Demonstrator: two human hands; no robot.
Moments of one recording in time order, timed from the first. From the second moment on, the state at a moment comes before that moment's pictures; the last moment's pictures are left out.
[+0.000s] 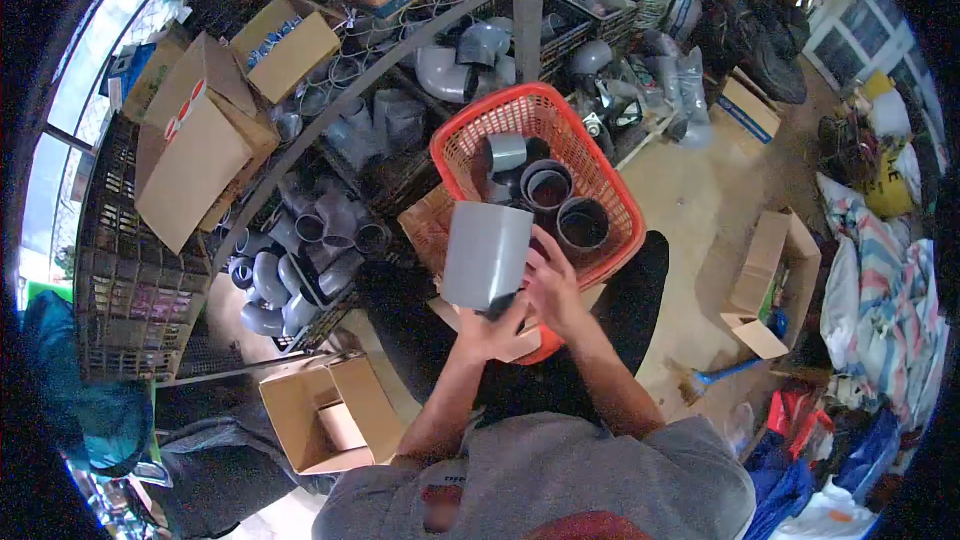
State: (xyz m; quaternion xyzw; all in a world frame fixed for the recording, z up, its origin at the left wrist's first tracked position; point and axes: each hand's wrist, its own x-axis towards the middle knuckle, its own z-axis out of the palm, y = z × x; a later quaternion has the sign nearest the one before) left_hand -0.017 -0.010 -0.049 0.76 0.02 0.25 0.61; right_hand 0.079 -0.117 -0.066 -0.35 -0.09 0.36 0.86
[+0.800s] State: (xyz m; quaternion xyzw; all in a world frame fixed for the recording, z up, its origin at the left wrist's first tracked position) left_hand -0.051 -0.004 -0.031 0.24 0.25 0.07 0.94; right_hand 0.109 -0.137 -0.036 -0.54 -0.32 0.26 0.74
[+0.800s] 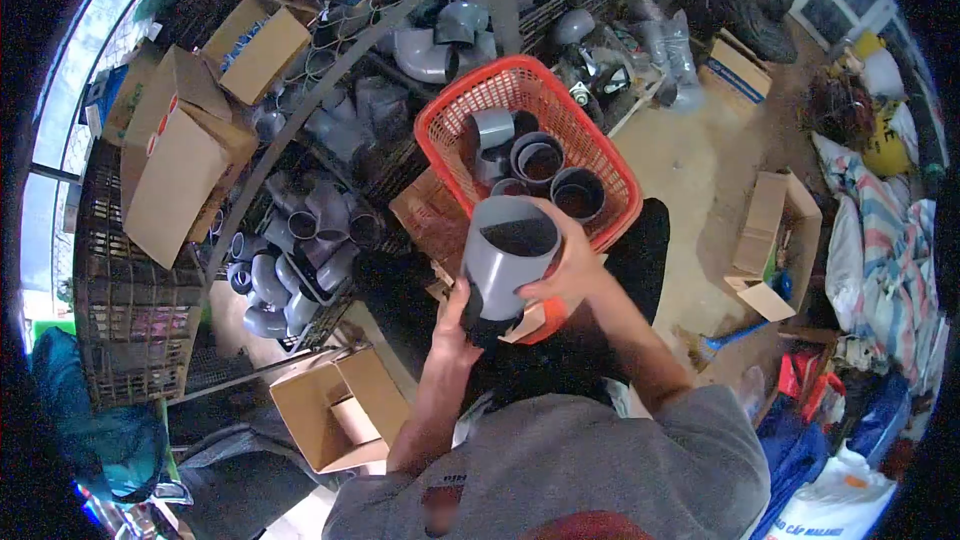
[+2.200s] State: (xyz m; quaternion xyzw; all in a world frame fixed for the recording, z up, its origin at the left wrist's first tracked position) left_hand -0.043 0.026 -0.103 0.39 0.42 0.06 0.82; right_hand 0.158 -0.145 -0.080 -0.85 -0.47 0.08 0.24
